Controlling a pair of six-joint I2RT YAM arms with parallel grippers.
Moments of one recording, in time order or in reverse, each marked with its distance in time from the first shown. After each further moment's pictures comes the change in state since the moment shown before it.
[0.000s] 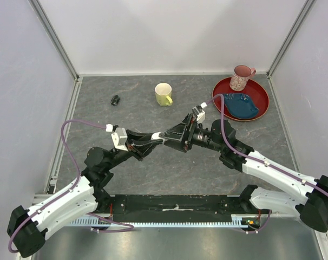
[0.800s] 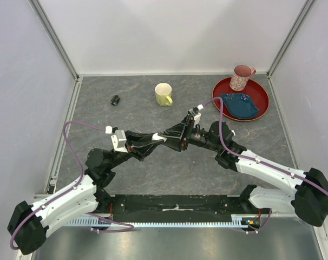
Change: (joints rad) left arm 0.000 0.054 -0.038 0.175 0.037 0.008; right arm 0.000 0.078 -0.061 0.282 -0.051 0.257
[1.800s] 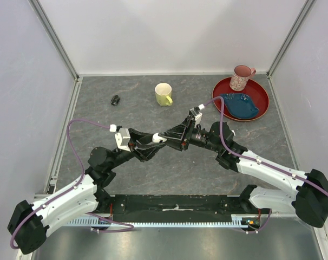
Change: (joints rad) left arm 0.000 0.010 0.000 -0.063 0.003 -0.027; right arm -0.005 -0.011 -0.007 -0.017 0.017 -0.050
